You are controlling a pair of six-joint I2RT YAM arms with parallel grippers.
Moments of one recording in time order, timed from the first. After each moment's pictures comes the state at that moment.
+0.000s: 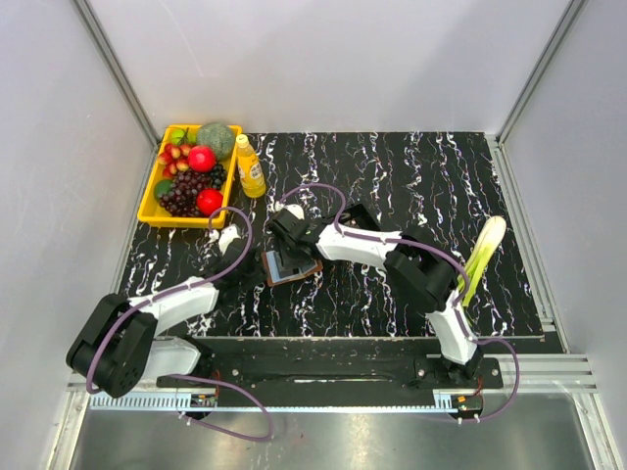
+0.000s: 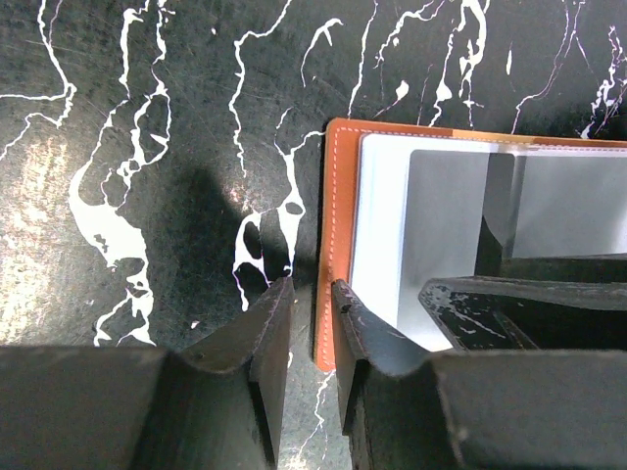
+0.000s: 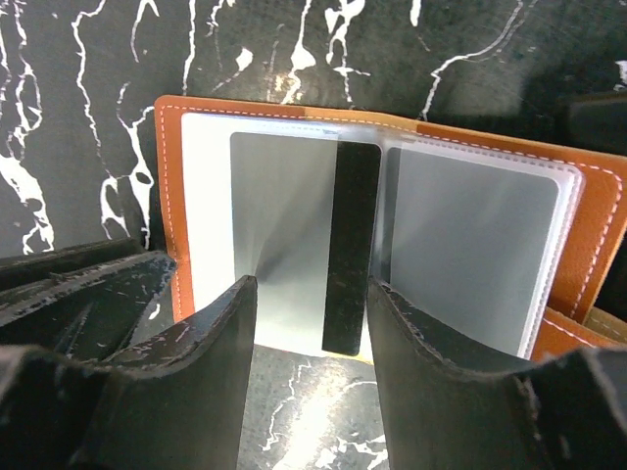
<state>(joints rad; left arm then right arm) -0.51 1.24 0.42 -0.02 -0.23 -0.87 0.97 2.13 1.57 -0.45 0.14 0.64</state>
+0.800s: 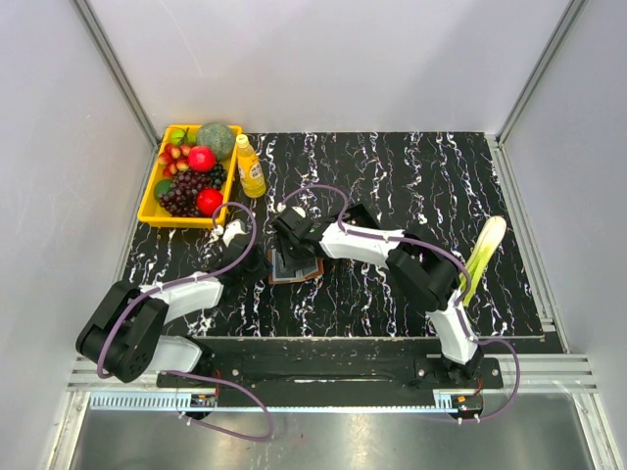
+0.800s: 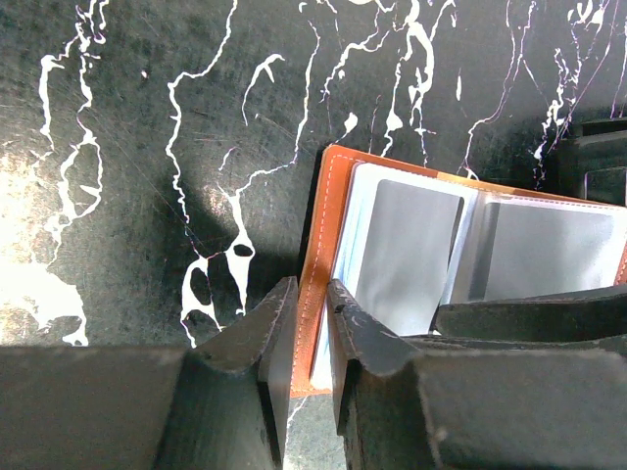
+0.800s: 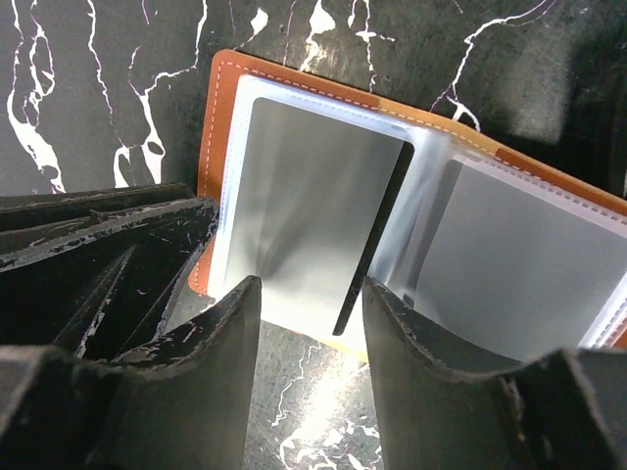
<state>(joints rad) -0.50 1.34 0.43 0.11 -0.18 -0.86 0.95 2.12 1.55 -0.46 0.04 0.64</state>
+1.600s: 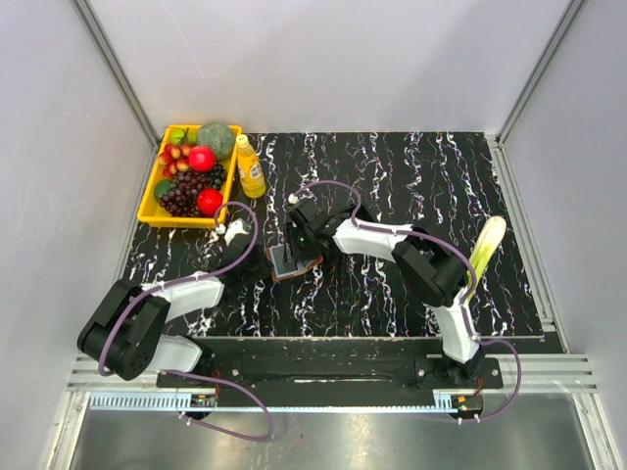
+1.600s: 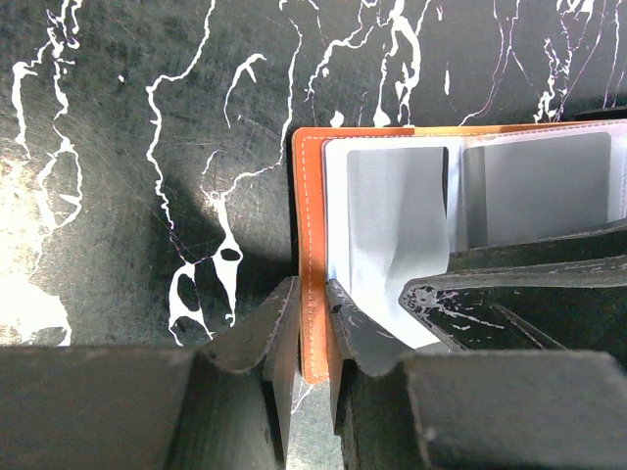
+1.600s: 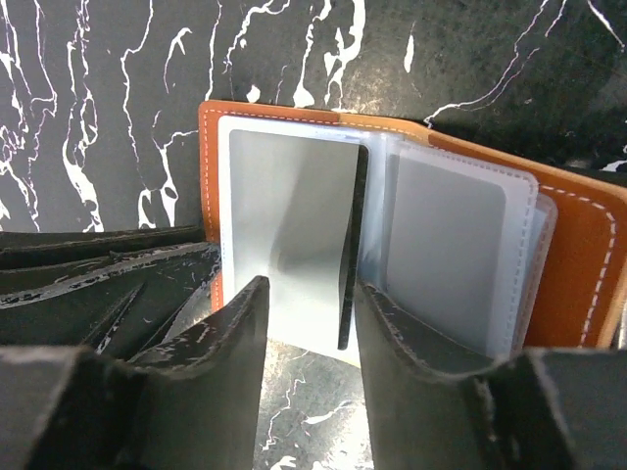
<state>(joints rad) -0.50 1.35 0.43 0.14 -0.15 -0.84 0.86 2.09 1.44 -0.26 -0.09 0.63</state>
